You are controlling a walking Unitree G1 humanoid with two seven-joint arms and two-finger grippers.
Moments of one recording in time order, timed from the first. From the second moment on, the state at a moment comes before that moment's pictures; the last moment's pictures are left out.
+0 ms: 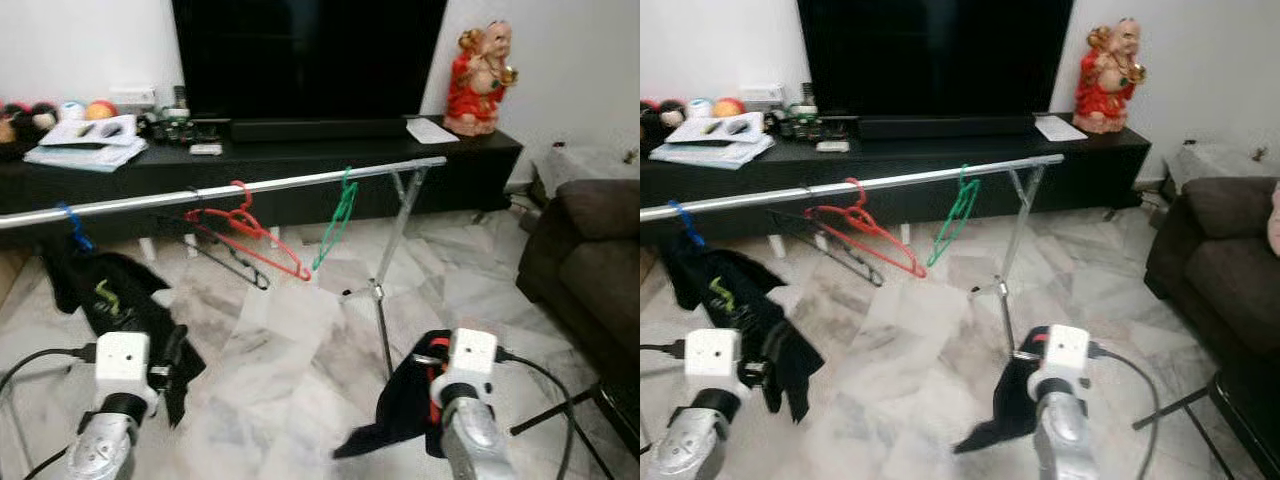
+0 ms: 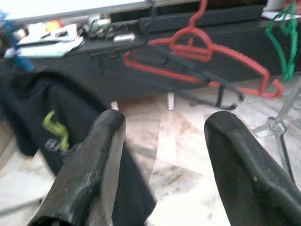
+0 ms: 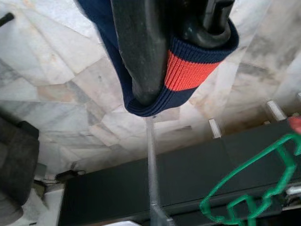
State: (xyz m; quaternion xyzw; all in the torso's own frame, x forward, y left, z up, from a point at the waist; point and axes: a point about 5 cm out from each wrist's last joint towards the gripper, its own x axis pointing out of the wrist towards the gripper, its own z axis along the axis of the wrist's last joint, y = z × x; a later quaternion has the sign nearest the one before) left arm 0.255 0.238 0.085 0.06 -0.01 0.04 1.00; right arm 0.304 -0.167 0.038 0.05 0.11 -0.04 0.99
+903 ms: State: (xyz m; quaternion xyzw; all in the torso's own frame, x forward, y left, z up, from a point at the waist) left arm 0.258 0.240 0.088 0.06 -0.01 0.04 1.00; right arm 0.306 -0.163 0.035 0.04 0.11 -0.04 0.99
